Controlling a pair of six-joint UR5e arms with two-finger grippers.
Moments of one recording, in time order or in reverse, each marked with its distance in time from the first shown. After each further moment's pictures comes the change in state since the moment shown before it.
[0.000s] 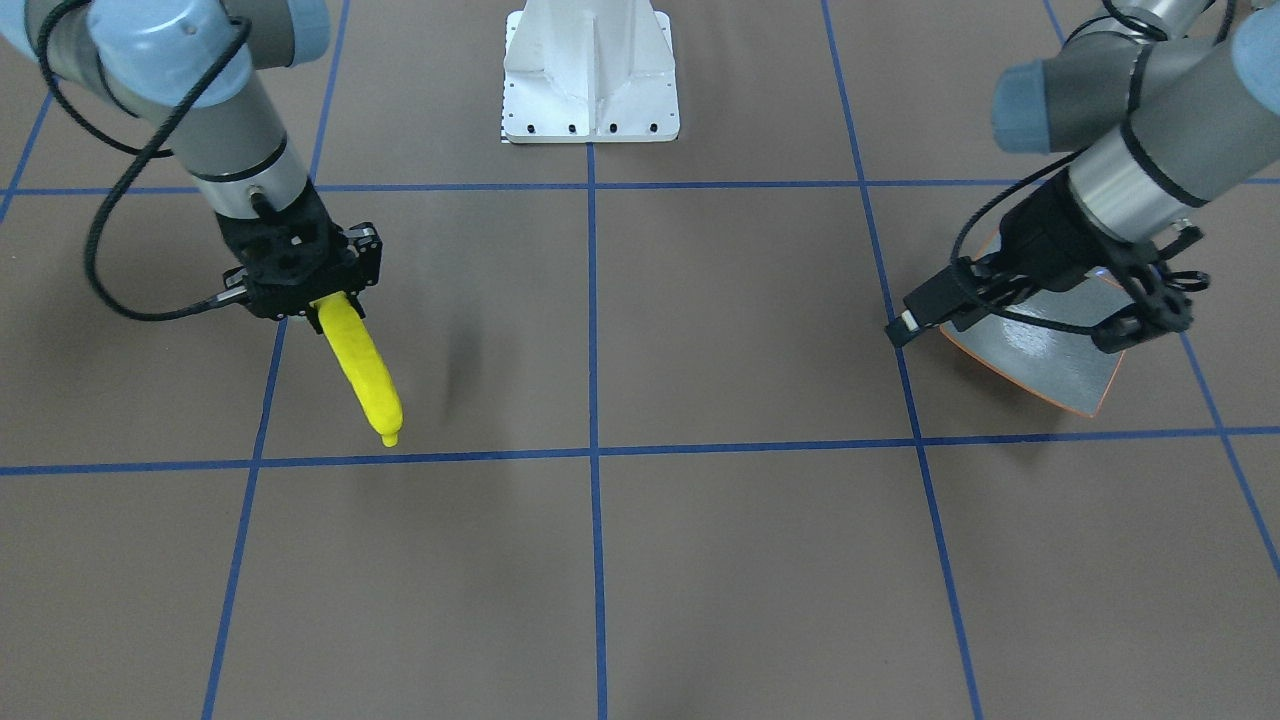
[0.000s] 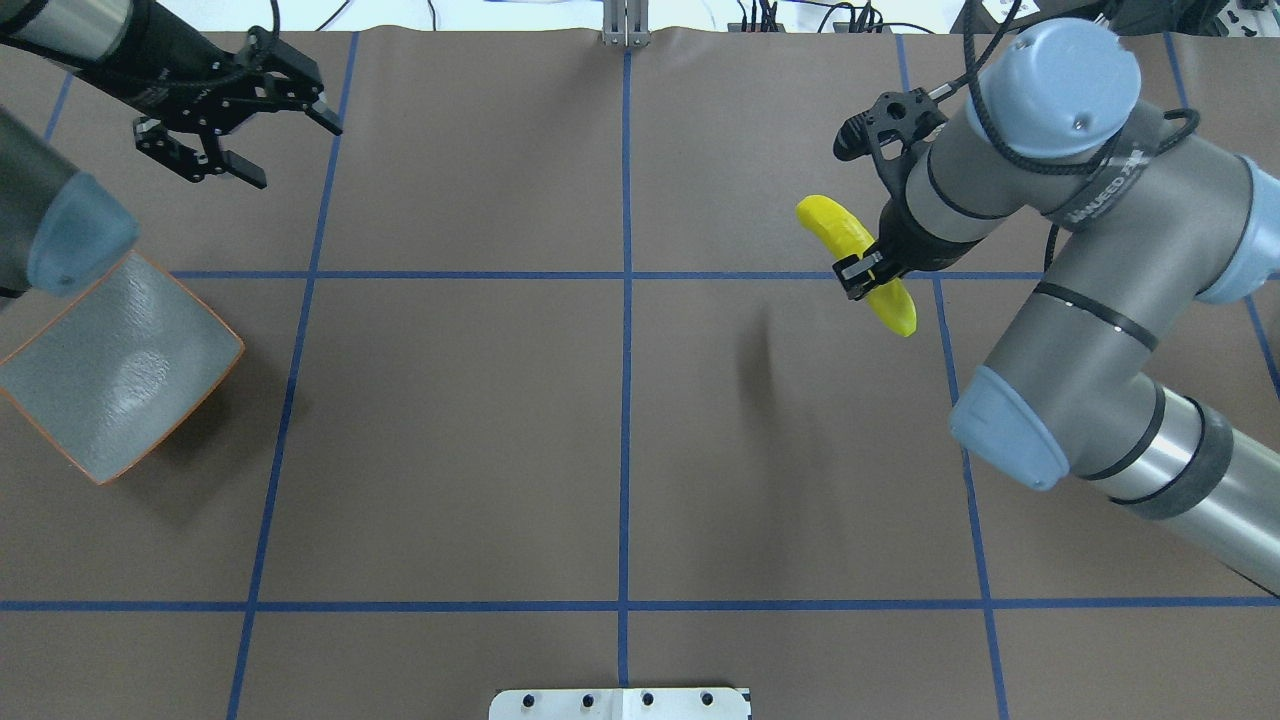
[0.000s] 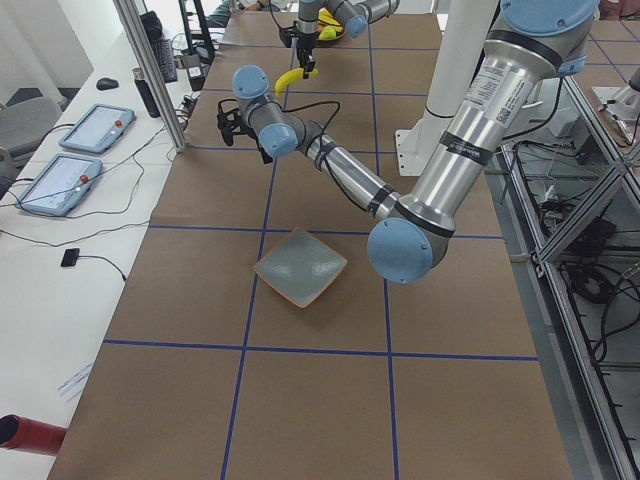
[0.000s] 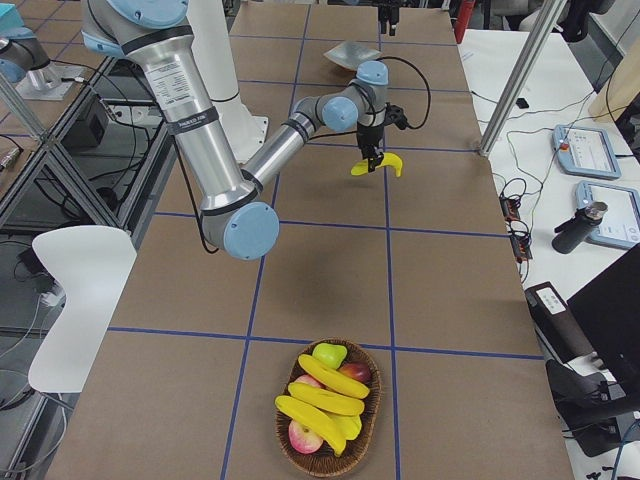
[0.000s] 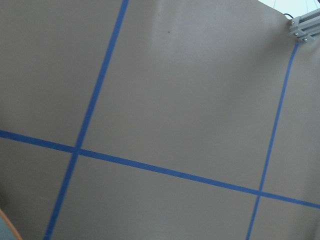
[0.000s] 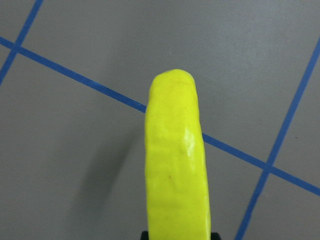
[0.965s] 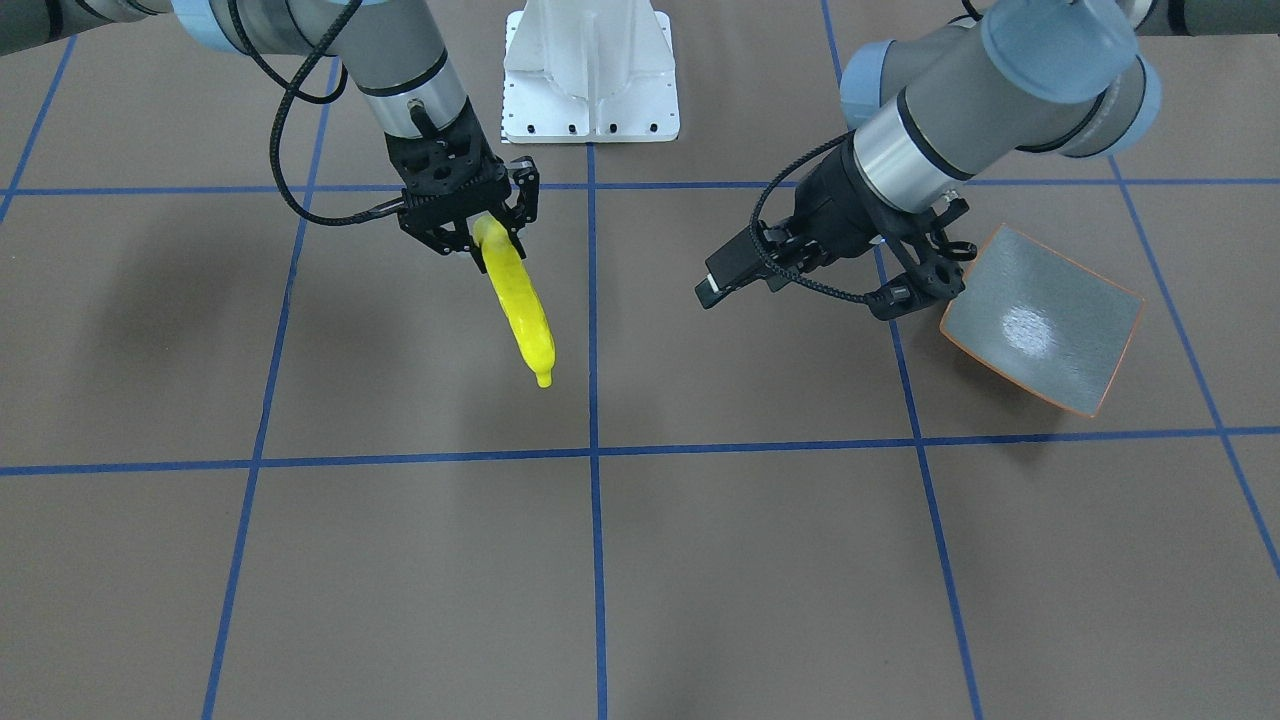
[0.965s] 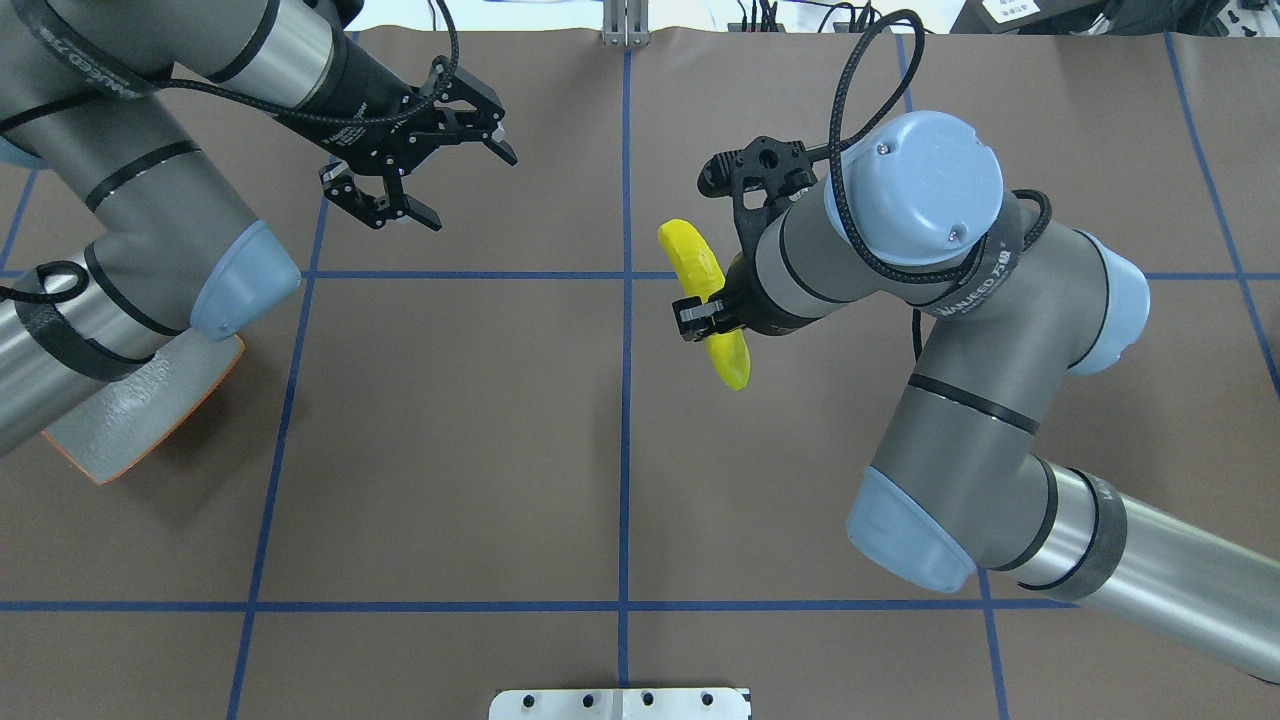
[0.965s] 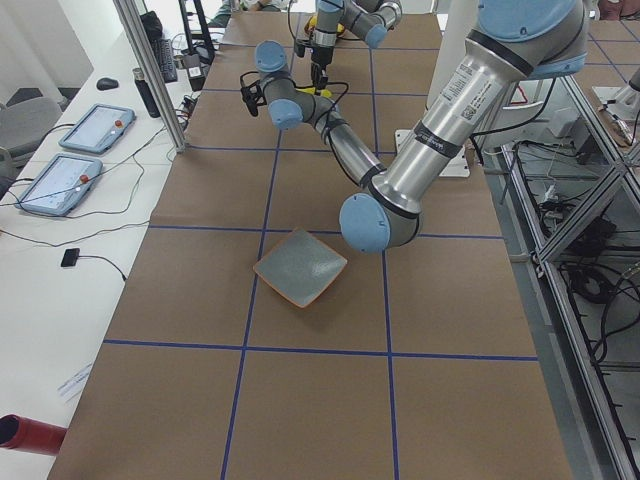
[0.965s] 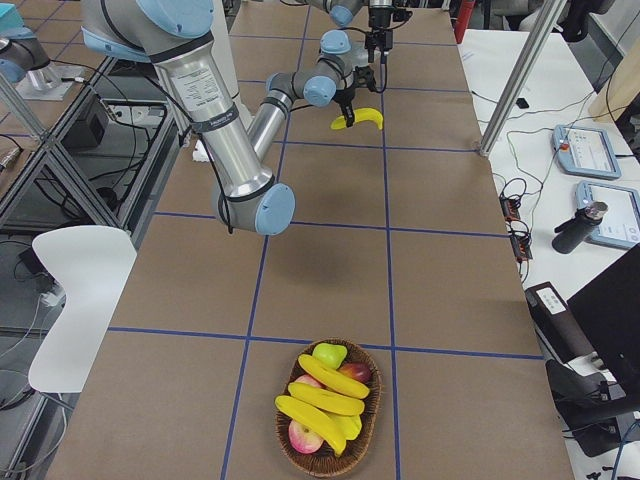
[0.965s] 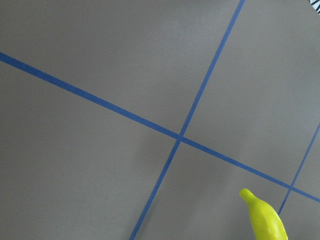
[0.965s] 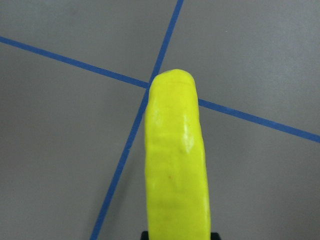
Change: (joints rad) left arm 0.142 -0.140 0.044 -0.163 0.061 -0.299; right arm -0.144 0.103 -0.008 0.203 -0.031 0.401
